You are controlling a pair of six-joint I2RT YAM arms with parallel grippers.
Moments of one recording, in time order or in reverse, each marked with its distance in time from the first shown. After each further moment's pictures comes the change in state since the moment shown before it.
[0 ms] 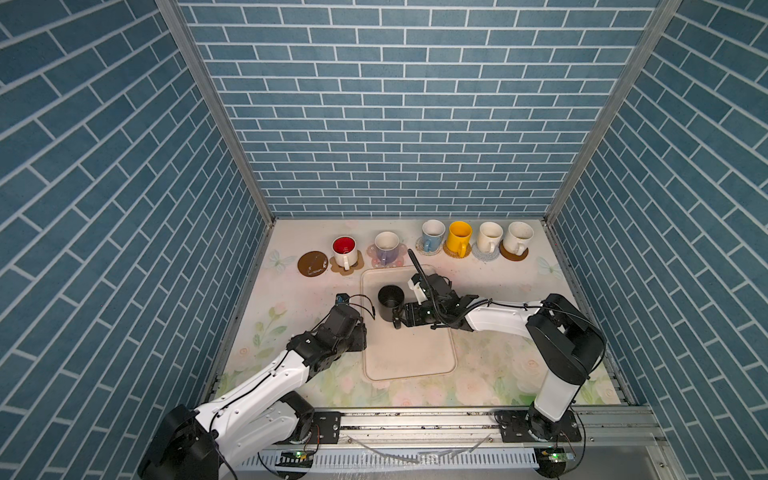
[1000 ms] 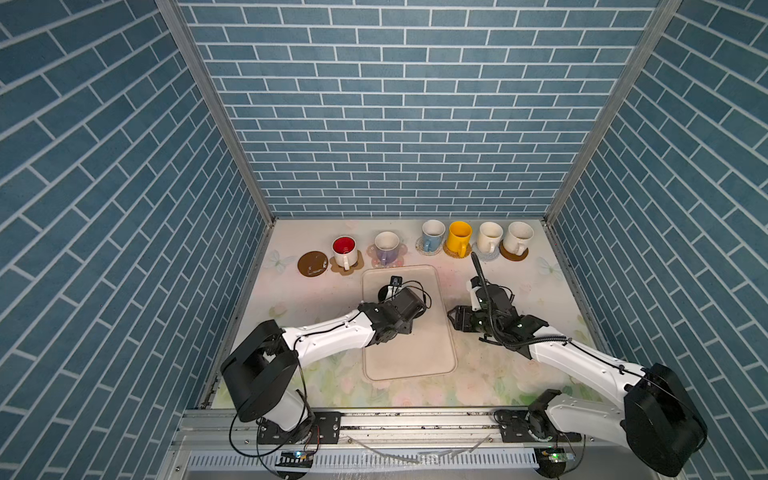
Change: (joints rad) left arm -0.268 0.594 0.460 -0.006 -0.243 -0.080; right arm -0.191 -0.593 -0.354 -0.201 0.179 -0.013
